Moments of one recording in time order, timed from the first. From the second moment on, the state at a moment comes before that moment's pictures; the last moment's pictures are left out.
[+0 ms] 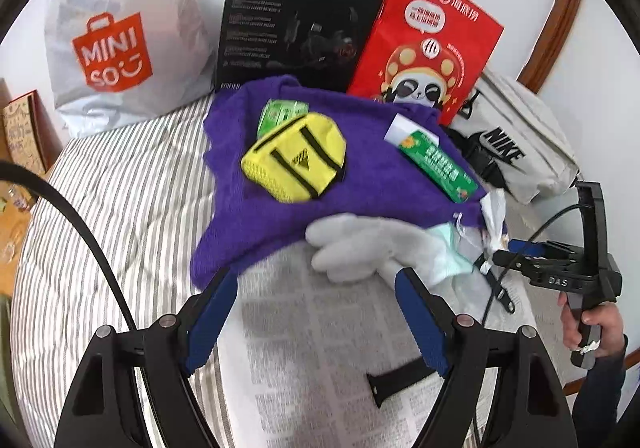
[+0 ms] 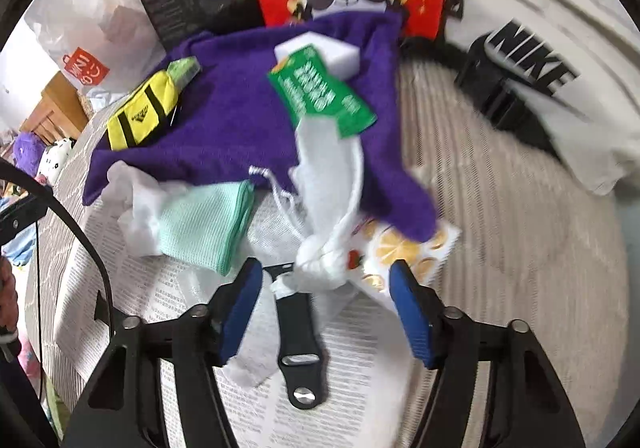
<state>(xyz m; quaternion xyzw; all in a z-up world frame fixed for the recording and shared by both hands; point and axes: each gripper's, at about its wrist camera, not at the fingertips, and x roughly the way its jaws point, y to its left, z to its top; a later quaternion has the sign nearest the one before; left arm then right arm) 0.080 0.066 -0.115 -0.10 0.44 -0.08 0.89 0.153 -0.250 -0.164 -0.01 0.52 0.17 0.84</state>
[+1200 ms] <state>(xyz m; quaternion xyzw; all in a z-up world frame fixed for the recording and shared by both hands) 0.135 -0.054 -0.159 -0.01 0.45 -0.10 0.89 0.089 -0.280 -0.139 0.02 0.49 0.18 0.85</state>
